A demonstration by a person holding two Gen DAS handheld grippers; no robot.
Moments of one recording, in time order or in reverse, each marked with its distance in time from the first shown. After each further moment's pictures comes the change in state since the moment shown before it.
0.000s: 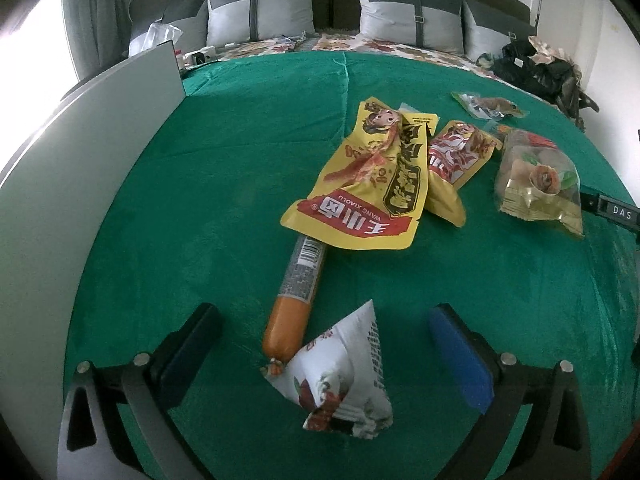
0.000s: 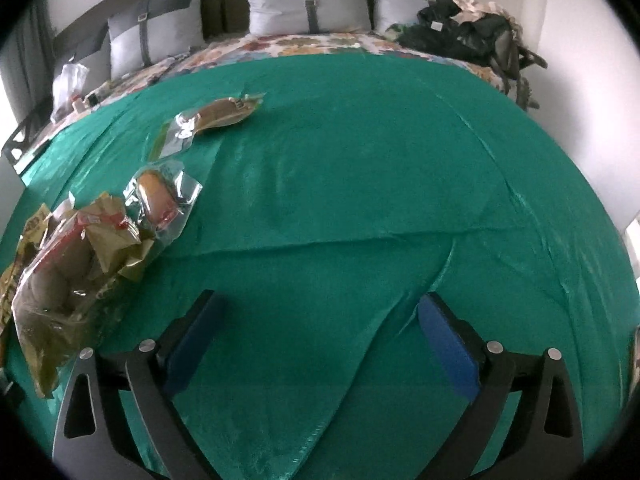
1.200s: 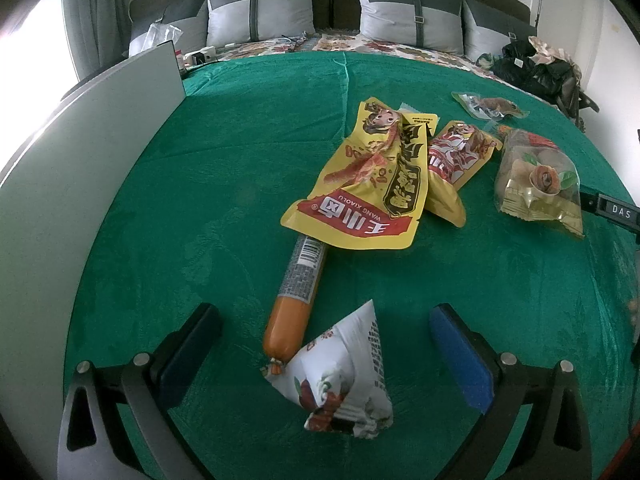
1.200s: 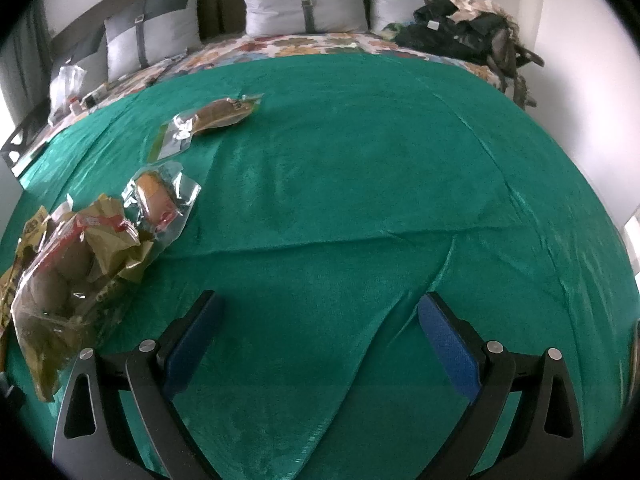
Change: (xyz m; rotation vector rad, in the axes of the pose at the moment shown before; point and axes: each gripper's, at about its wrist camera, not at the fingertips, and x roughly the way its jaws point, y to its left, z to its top) left arm 0.000 0.000 0.000 0.001 0.000 0.000; right arm 0.000 0.000 -0.003 0.009 0.000 -0.007
